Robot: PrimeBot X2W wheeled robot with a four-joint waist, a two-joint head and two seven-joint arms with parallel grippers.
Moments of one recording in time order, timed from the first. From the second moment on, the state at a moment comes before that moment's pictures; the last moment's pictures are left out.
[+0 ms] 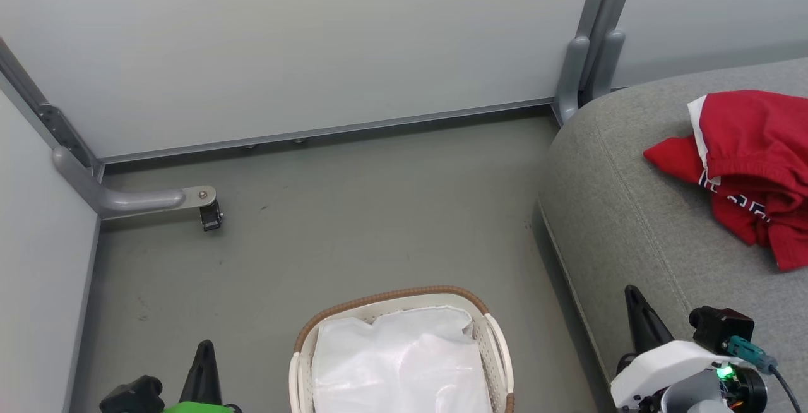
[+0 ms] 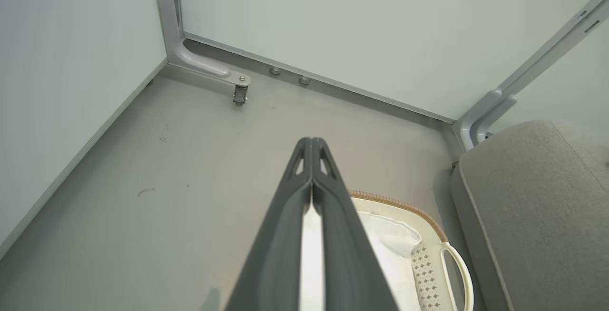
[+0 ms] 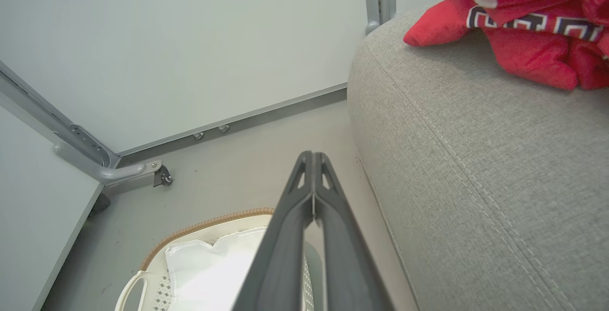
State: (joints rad) left arm 0.03 0.04 -0.02 0.42 -0.46 -0.08 -0.20; right arm -0.08 -0.04 0.00 0.41 0.37 0.13 -0.20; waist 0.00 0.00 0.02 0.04
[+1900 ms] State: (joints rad) left arm -0.05 0.04 0.06 0.31 -1.18 -0.11 -0.01; right arm -0.09 -0.04 -0.07 0.31 1.14 0.13 -0.01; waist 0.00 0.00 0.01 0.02
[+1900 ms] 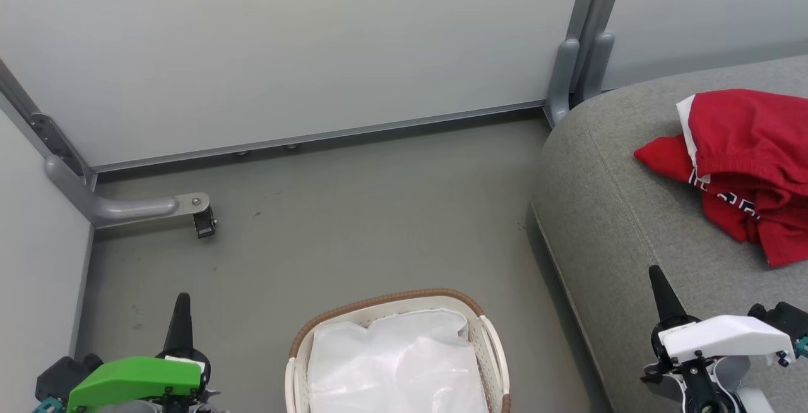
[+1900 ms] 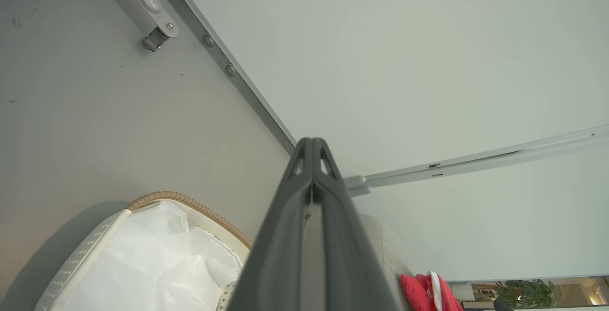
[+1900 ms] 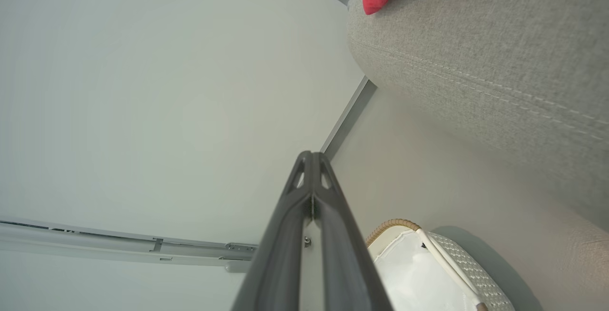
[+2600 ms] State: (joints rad) left arm -0.07 0.05 0.08 0.28 -1.36 -0.12 0.04; right arm -0.09 -0.04 -0.09 0.28 1.34 0.13 0.04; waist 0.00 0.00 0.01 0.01
